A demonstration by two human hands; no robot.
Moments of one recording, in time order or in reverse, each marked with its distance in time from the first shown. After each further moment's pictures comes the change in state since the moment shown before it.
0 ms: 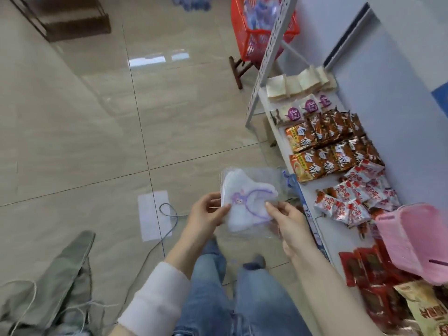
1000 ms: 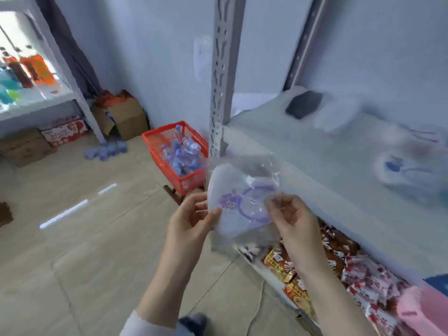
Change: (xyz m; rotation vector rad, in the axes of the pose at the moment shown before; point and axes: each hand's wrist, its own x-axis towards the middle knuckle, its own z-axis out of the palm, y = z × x) left_hand 0.260 0.390 0.030 -0.042 -0.412 0.600; right_hand 0.141 -0.380 0.083 0.041 0.391 -0.769
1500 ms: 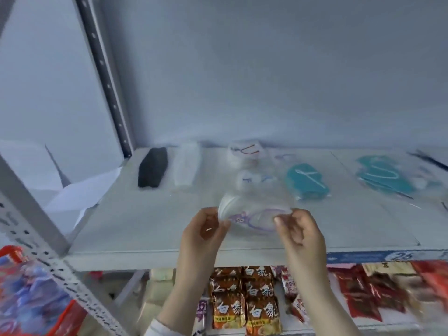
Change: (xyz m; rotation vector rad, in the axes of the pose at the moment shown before) left_hand 0.107 0.019 0.195 0.156 -0.793 0.189; right_hand 0.026 -0.016 -0.112 -0.138 0.911 -0.034
